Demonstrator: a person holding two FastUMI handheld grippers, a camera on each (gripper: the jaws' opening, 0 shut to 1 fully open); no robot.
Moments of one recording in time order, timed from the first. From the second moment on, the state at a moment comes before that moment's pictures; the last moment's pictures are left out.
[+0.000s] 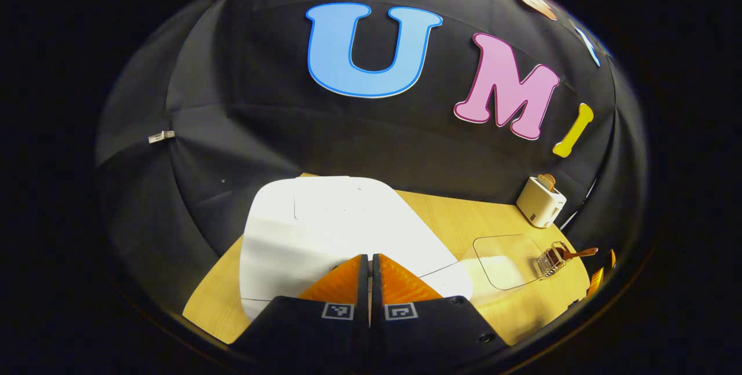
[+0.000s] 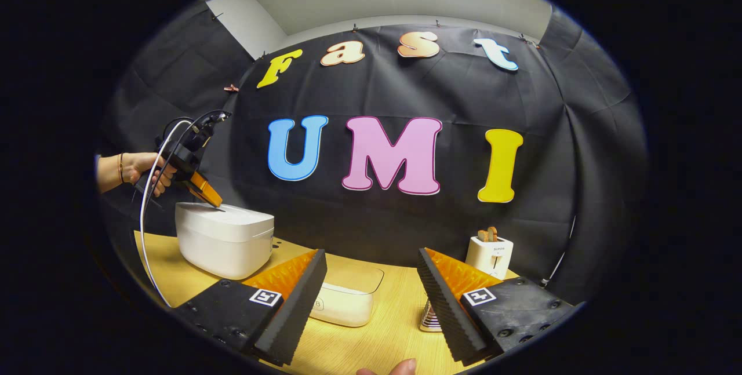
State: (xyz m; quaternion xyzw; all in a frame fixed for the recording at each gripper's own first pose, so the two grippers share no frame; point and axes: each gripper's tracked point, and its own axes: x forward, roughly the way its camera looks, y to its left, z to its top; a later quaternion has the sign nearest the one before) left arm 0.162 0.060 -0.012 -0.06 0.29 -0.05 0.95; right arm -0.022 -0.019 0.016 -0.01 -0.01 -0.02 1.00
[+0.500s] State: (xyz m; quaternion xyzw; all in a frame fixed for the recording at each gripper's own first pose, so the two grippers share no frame) left arm 0.162 0.062 -0.032 -0.03 0.37 -0.03 0.93; right arm -0.019 -0.010 0.014 0.00 -0.01 -0.02 1.00
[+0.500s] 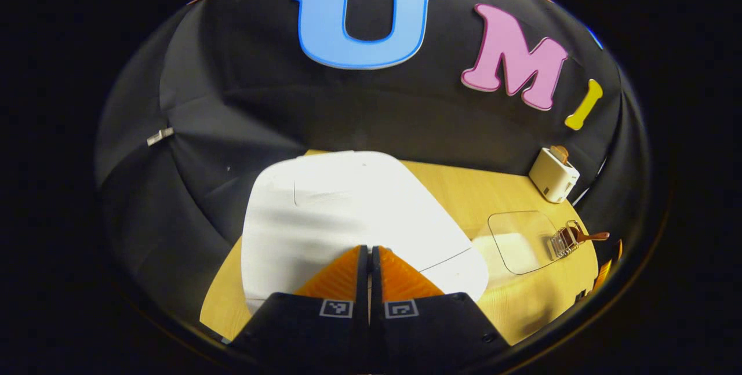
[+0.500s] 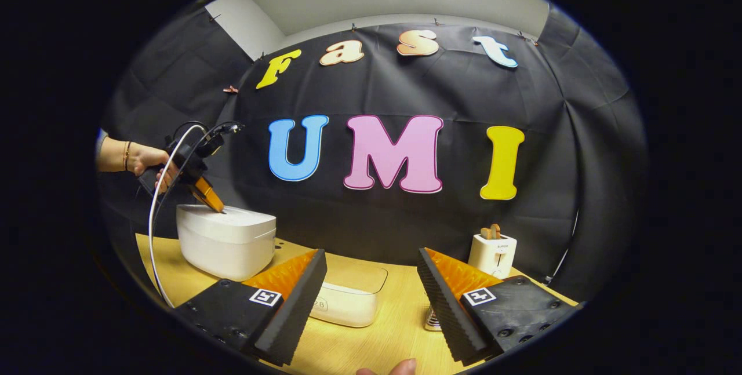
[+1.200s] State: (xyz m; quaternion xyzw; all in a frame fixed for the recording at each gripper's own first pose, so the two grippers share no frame) left arm 0.186 0.064 0.054 0.06 0.23 0.01 0.97; right arm -0.016 -0.021 0.010 -0.01 0.00 -0.02 1.00
